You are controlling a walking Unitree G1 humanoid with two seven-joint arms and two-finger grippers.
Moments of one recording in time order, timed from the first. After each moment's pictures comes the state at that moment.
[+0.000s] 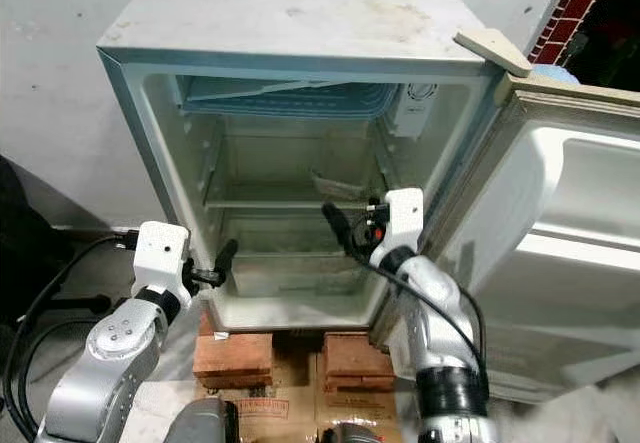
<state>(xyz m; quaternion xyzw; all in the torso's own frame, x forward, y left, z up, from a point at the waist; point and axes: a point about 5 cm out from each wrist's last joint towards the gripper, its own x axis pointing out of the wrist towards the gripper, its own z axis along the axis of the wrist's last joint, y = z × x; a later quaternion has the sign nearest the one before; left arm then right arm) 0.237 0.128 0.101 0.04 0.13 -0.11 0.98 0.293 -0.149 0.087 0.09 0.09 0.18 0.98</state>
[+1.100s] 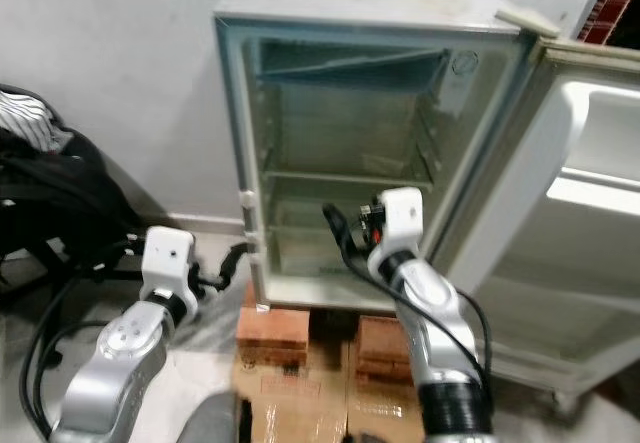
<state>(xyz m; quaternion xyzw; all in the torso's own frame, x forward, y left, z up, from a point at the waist) 0.245 0.126 0.094 0.02 0.13 -0.12 0.98 0.290 -0.144 0.099 0.06 0.08 0.16 0.98</state>
